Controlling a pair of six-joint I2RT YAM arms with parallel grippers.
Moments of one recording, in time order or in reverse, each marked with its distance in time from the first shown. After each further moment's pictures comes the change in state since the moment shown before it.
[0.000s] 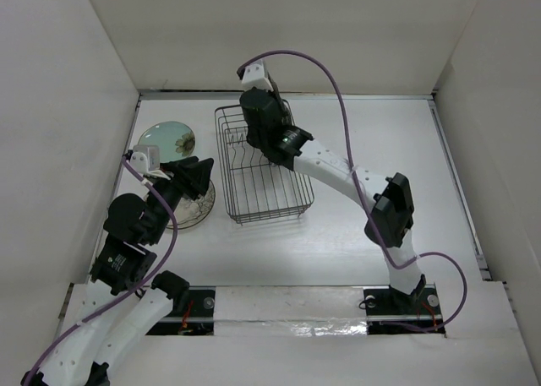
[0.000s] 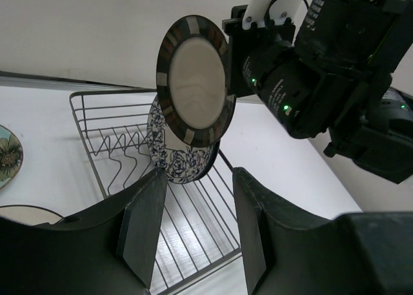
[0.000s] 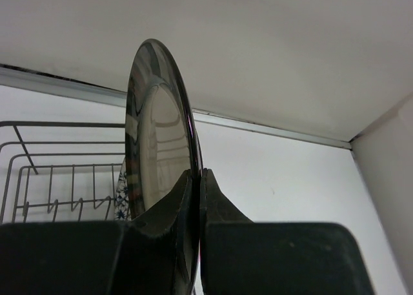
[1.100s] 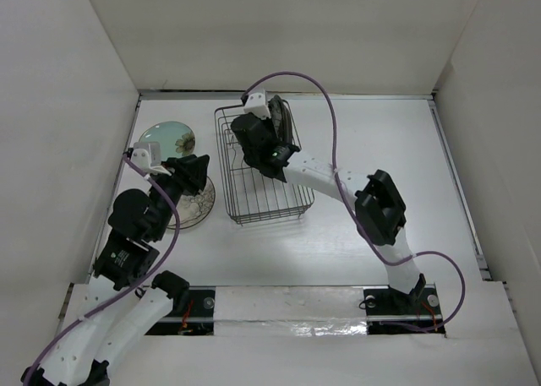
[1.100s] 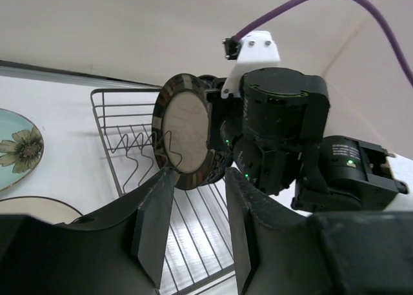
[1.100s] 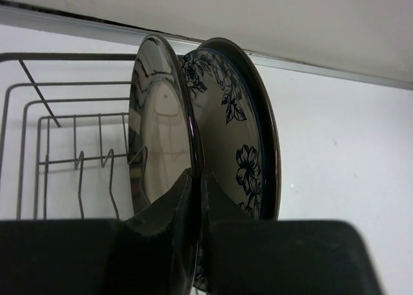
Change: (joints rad) left arm 0.000 0.023 0.000 0.000 -0.068 -0.002; right arm 0.016 0.073 -0.160 -0.024 -0.017 0.305
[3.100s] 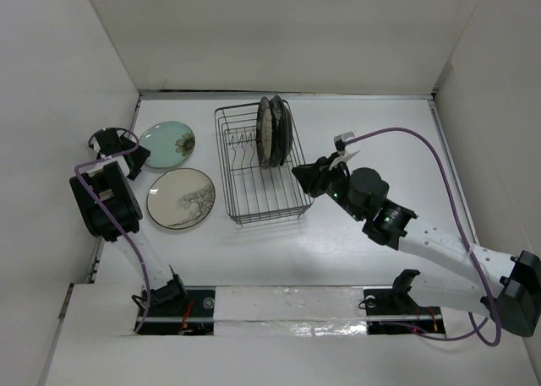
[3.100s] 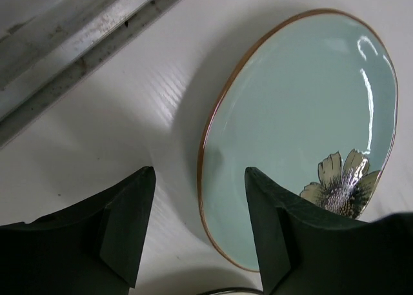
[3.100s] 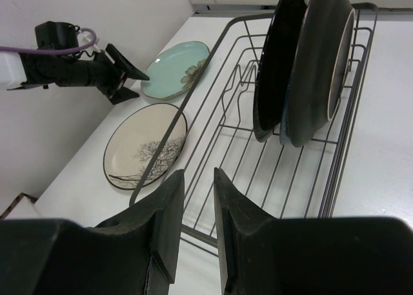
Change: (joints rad) left arm 0.939 1.386 0.339 0.158 0.285 -0.282; right arm -0.049 -1.065 -1.111 0.374 -0.801 0.354
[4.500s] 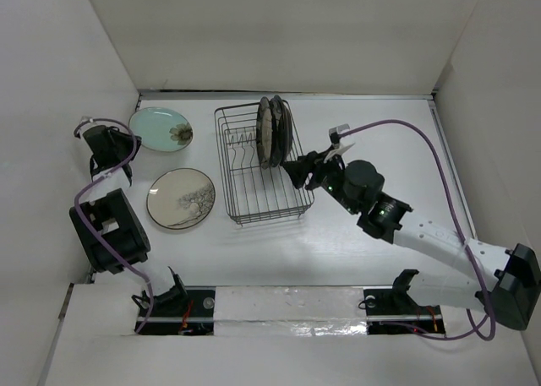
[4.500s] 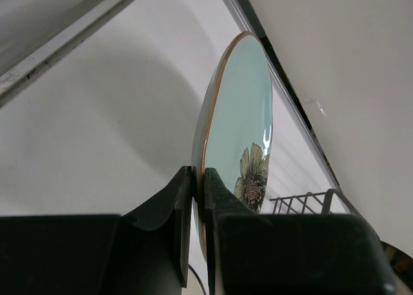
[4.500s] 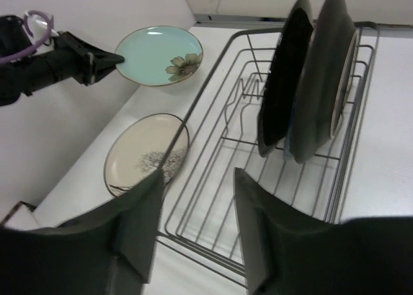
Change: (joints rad) left arm 0.006 -0.304 -0.171 0.258 0.114 -0.102; right arm 0.001 0.047 0.055 0.006 0.006 -0.017
